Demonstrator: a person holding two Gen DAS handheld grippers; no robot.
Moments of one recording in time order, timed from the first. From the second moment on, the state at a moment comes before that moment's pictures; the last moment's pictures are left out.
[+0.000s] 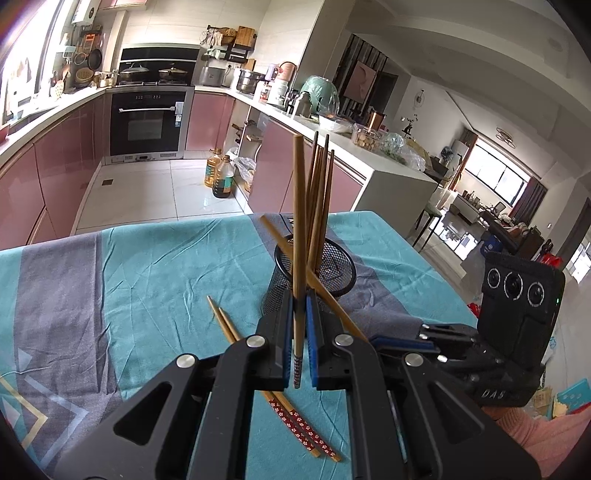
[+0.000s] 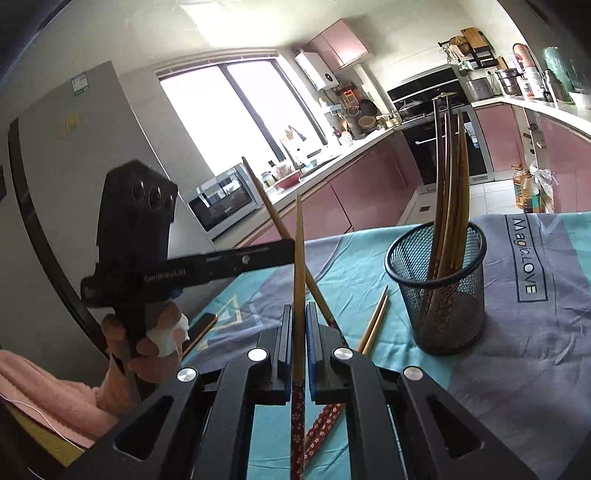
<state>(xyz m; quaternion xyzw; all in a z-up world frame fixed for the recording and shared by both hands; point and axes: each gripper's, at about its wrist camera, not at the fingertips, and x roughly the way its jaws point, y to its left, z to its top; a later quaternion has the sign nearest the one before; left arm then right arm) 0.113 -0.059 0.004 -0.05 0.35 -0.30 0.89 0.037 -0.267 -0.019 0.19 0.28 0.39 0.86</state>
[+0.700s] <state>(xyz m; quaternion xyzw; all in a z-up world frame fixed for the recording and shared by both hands) 0.110 -0.065 0.004 -0.03 0.35 -0.30 0.89 0.039 -0.282 0.000 0.18 0.26 0.36 0.88</state>
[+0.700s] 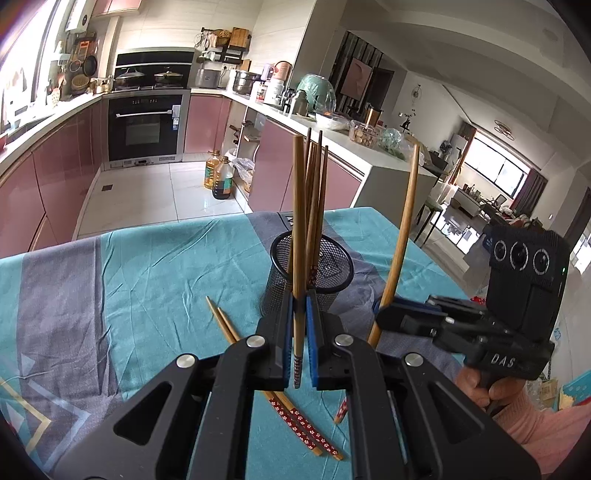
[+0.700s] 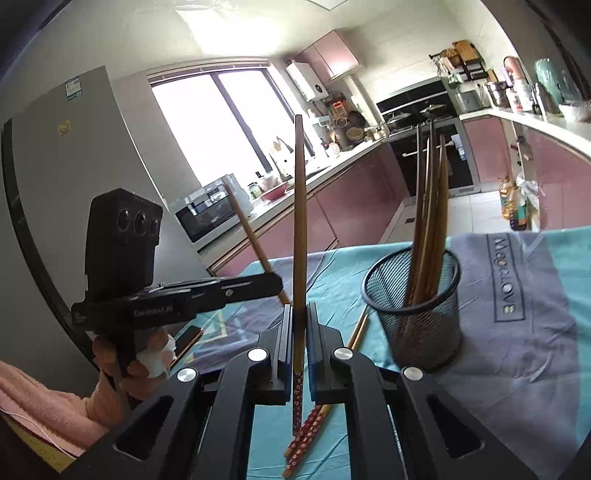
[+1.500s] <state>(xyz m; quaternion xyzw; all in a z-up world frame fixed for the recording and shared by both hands) 0.114 -0.078 0.038 0.00 0.31 -0.30 0.90 0.064 -0.297 0.026 0.15 0.23 0.30 0.91</state>
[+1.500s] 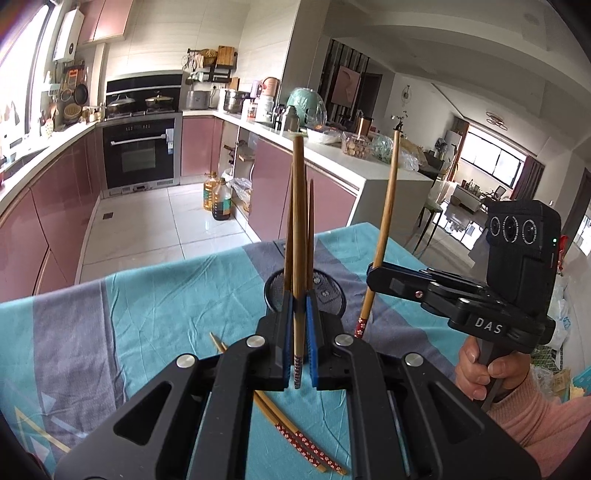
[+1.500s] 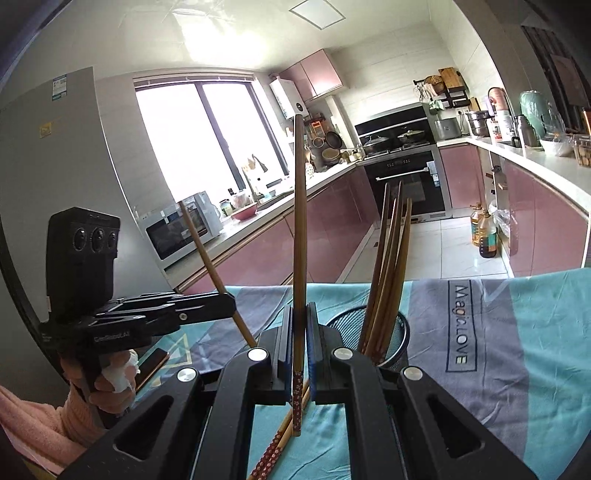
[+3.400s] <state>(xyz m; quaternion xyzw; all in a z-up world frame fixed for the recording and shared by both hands) 0.156 -0.128 0.025 0.05 0.37 -0.31 0.87 0.137 -0.291 -0.015 0.15 0.33 0.20 0.91</state>
